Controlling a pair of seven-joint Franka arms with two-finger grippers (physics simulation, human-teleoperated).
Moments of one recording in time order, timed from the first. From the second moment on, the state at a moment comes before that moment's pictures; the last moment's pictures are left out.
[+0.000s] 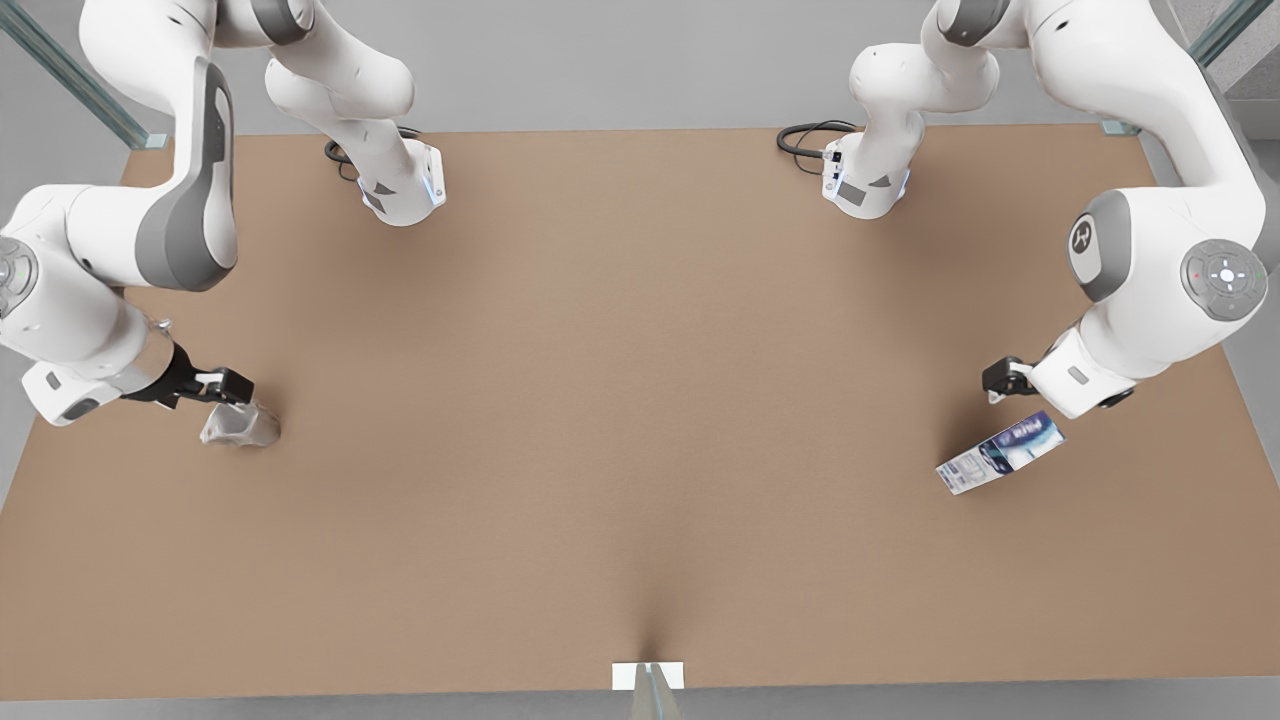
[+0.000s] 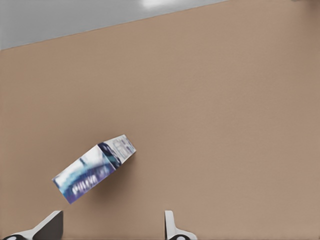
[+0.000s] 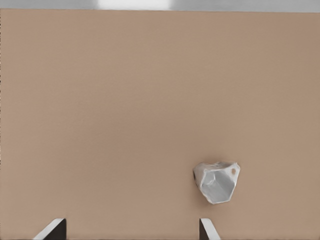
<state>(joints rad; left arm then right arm) -0.10 0.27 0.07 -1.39 0.04 1.66 0.14 -0.05 0.23 0.03 -1.42 -0.09 1.65 0.02</state>
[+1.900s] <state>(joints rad) -0.10 0.40 0.07 -1.37 0.04 1.67 0.15 -0.15 0.43 -0.14 -2.05 0.00 2.43 -0.03</state>
